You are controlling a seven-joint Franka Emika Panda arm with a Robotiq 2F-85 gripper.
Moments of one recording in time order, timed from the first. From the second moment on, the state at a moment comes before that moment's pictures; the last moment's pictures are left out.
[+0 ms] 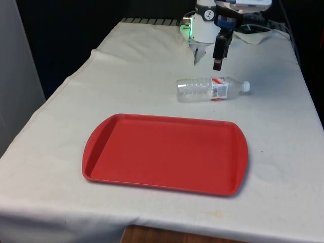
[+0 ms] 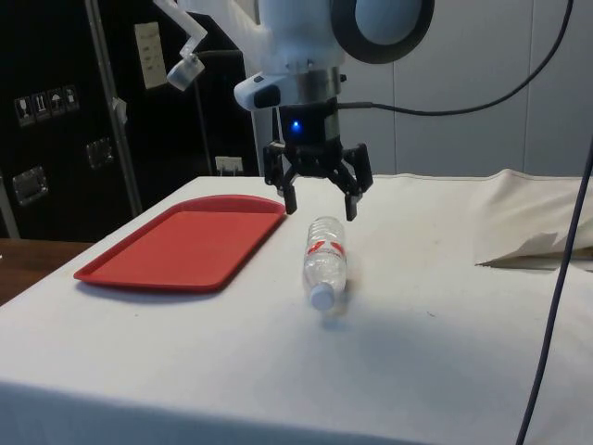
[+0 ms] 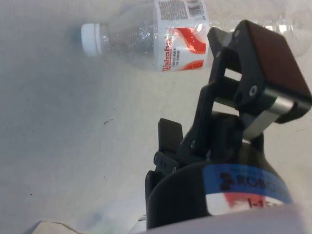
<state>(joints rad) 0.09 0.04 0.05 -2.52 -0.18 2.56 -1.12</state>
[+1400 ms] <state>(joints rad) 0.09 0.04 0.05 -2.52 -0.14 2.56 -1.45</state>
